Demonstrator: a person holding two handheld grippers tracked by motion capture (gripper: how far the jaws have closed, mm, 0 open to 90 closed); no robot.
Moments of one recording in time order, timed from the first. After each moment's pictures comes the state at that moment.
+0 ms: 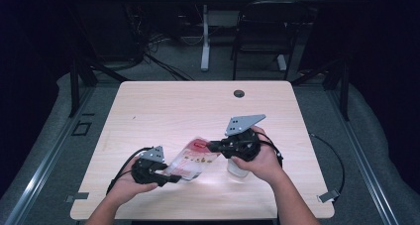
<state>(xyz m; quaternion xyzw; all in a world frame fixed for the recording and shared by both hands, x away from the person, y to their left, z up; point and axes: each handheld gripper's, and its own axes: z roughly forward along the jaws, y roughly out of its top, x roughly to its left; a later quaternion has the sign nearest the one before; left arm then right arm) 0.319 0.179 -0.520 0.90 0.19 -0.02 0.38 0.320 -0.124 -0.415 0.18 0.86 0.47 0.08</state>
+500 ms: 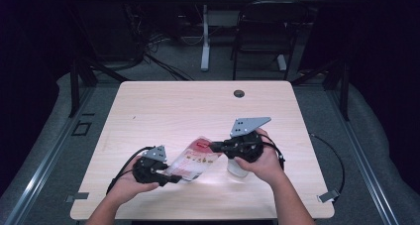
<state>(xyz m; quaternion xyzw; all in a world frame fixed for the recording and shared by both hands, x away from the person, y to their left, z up) 0.320 0.172 -0.514 0.91 0.20 -0.03 0.36 0.323 -0.134 -0.426 0.19 0.84 0.50 0.08</state>
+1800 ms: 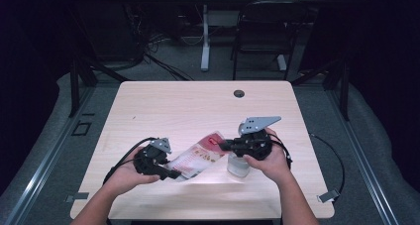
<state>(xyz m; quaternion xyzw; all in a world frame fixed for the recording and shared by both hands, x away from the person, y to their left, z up) 0.329 0.160 -0.479 0.93 0.20 -0.04 0.29 0.333 -0.159 -0.440 0.22 0.84 0.50 0.06</state>
